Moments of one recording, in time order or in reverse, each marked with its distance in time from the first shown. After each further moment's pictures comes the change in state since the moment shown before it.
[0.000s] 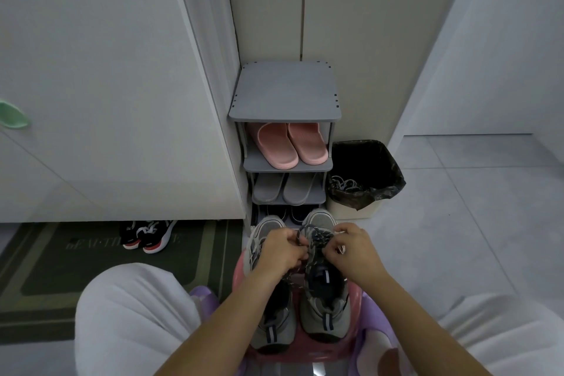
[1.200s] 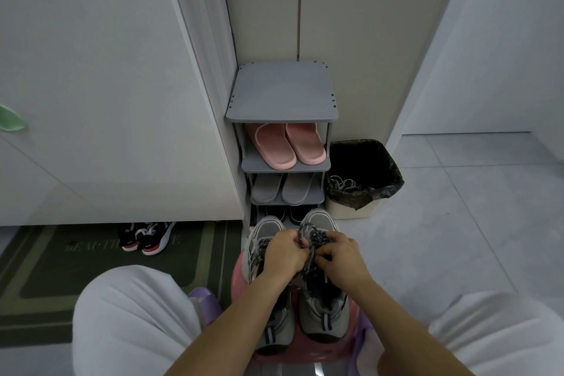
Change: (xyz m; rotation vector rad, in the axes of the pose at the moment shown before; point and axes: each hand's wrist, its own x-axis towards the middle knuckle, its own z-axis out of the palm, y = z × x) left_hand 0.008 -0.005 0.012 0.333 0.110 0.150; right_hand -0.003 -0.008 0.017 -0.050 -0.130 0.063
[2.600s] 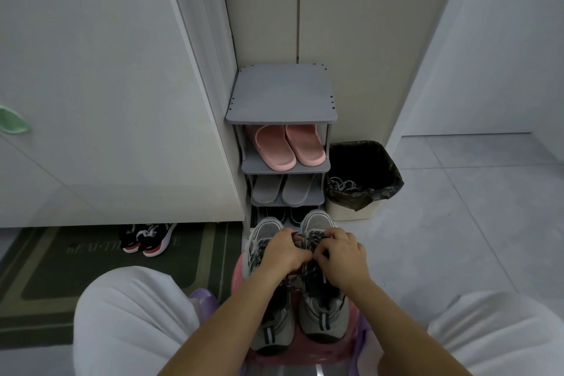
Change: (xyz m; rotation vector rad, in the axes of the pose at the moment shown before) left_hand 0.008 -0.003 -0.004 0.019 -0.089 -0.056; right_hand -0.005 -0.009 -0.006 -0.155 0.101 -0.019
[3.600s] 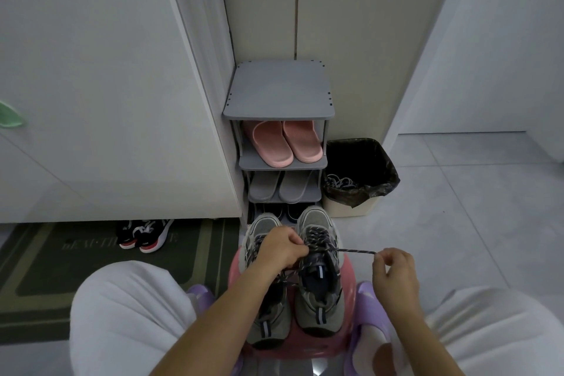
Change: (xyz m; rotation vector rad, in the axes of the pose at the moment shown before) left_hand -0.005 0.000 -0.002 0.010 -0.029 -0.015; right_hand -0.047 0.062 -0.004 0.474 0.399 0.403
